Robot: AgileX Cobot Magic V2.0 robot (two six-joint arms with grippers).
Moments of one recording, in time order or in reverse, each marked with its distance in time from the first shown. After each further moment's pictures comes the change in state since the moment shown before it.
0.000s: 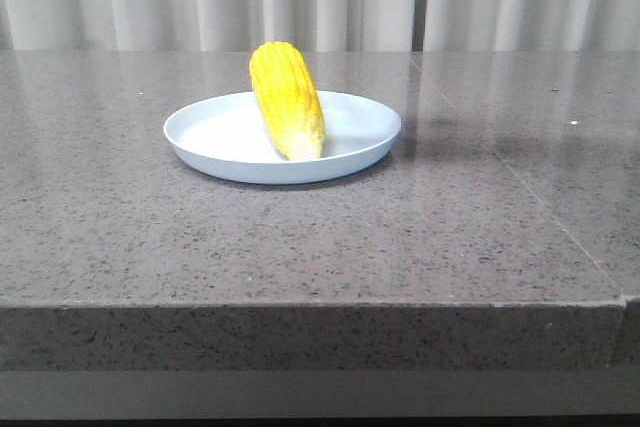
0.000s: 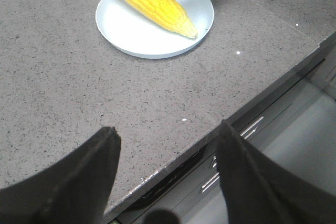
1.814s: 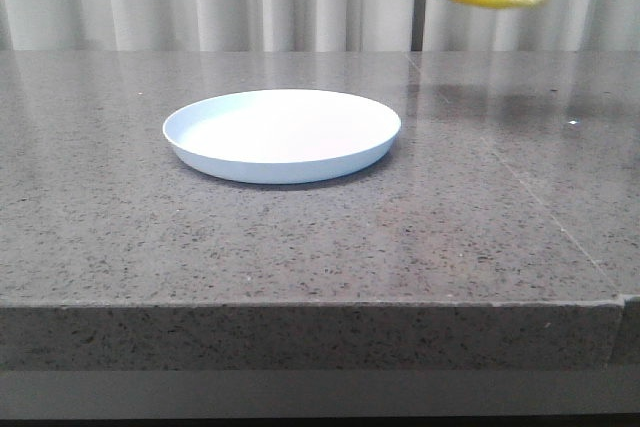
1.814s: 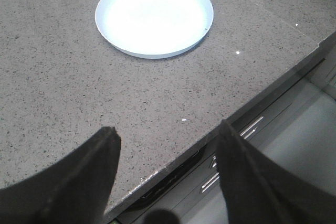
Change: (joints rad) left arm 0.000 0.000 0.000 0.000 0.000 0.002; right arm -0.265 0.304 -0.361 0.040 0.240 -0.108
